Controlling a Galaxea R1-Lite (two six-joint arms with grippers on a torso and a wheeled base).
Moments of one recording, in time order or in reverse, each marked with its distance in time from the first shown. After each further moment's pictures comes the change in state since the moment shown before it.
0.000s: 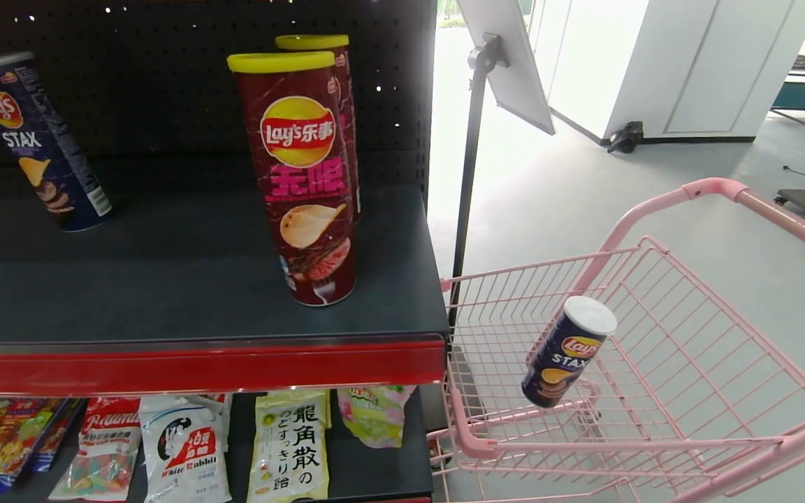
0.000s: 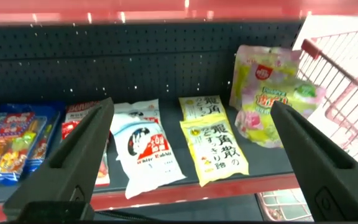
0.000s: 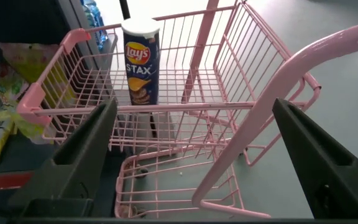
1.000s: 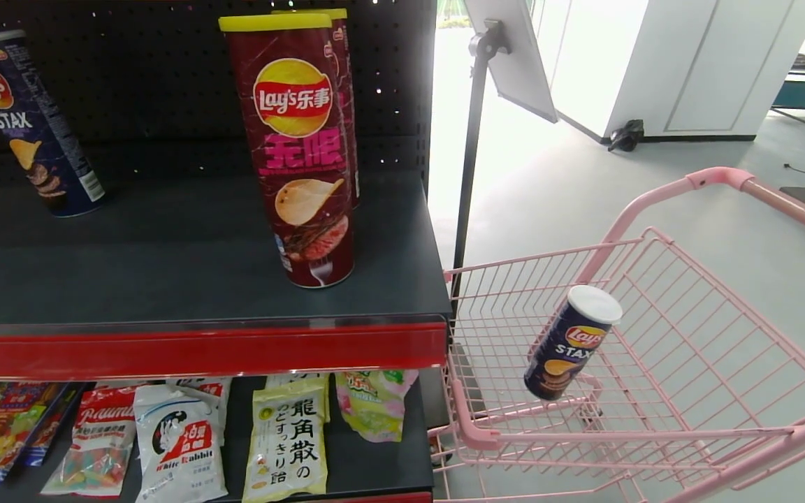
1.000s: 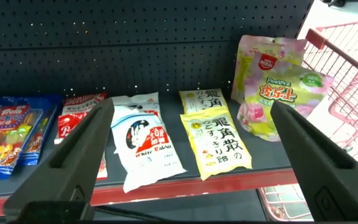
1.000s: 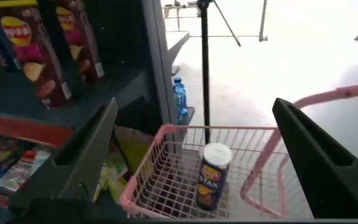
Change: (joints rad) left arm 0.000 0.000 0.000 0.000 0.000 0.000; right arm 0.107 0.637 -0.770 -0.065 0.263 0.065
